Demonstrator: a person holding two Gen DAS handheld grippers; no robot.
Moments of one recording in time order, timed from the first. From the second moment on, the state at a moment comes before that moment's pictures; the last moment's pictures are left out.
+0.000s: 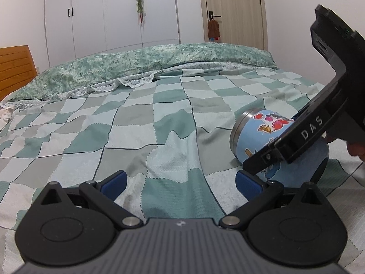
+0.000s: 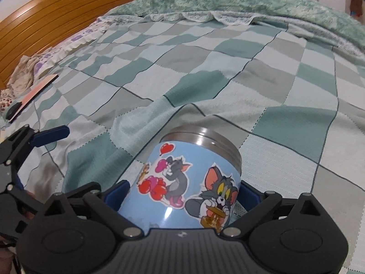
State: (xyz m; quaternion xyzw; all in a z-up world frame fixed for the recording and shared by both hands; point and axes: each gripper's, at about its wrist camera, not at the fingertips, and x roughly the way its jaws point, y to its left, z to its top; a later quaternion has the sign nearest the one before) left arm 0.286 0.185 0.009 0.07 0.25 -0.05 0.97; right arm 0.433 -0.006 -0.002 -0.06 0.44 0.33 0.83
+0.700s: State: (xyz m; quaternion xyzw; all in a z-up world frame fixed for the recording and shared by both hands) left arm 0.255 0.177 0.024 0.08 0.23 -0.03 0.97; right arm 0.408 -0.027 0.026 0.01 0.43 0.36 0.83
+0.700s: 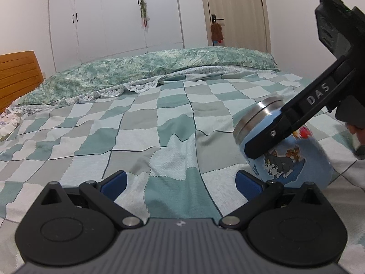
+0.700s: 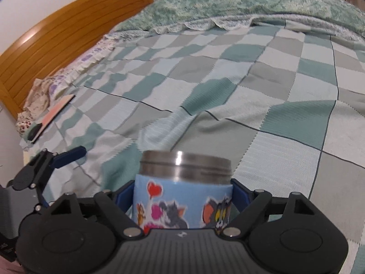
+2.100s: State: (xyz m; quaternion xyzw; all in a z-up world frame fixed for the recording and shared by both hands) left arm 0.053 0.107 0.065 0.08 0.23 -0.05 0.97; right arm 0.225 -0.106 0.045 0.06 0.38 0.31 0.87
